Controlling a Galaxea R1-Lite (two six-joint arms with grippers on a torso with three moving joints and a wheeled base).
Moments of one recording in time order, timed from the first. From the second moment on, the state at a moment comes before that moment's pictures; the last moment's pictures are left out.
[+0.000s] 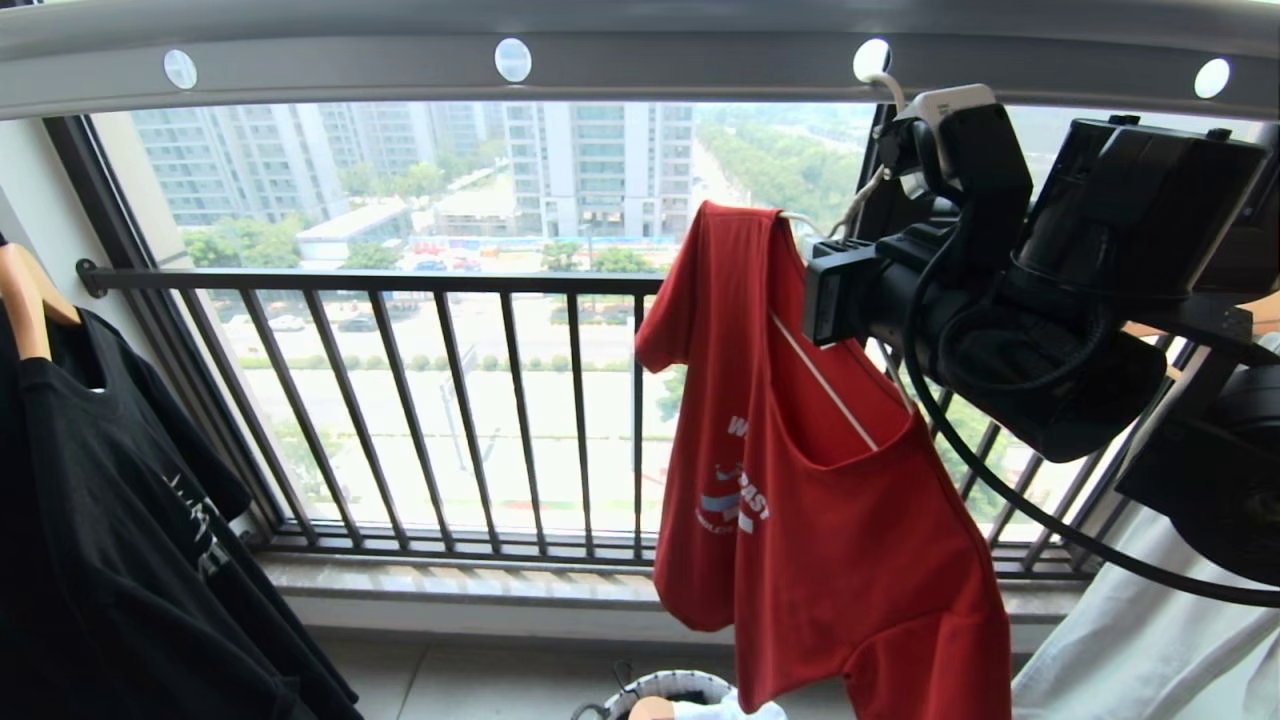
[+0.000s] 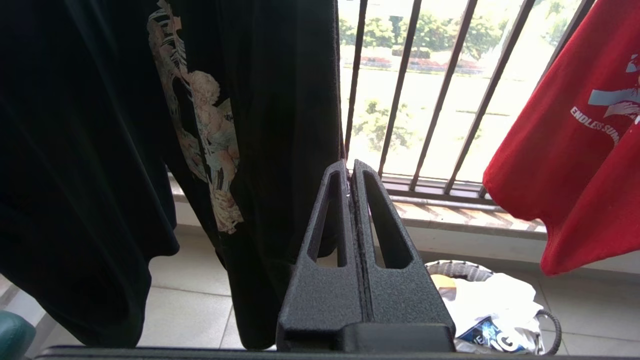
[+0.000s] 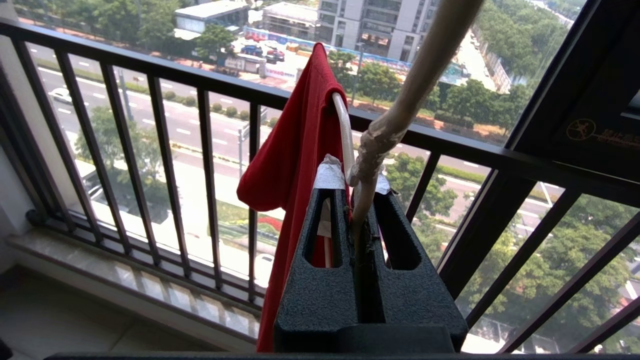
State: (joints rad) left arm 0.00 0.00 0.00 0.01 0.03 -0.06; right arm 0.64 1.66 -1.09 -0.70 -0.40 -0.17
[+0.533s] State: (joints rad) left arm 0.00 0.00 0.00 0.01 0.03 -0.06; right arm 0.64 1.71 -1.07 -0.92 -0.40 -0.26
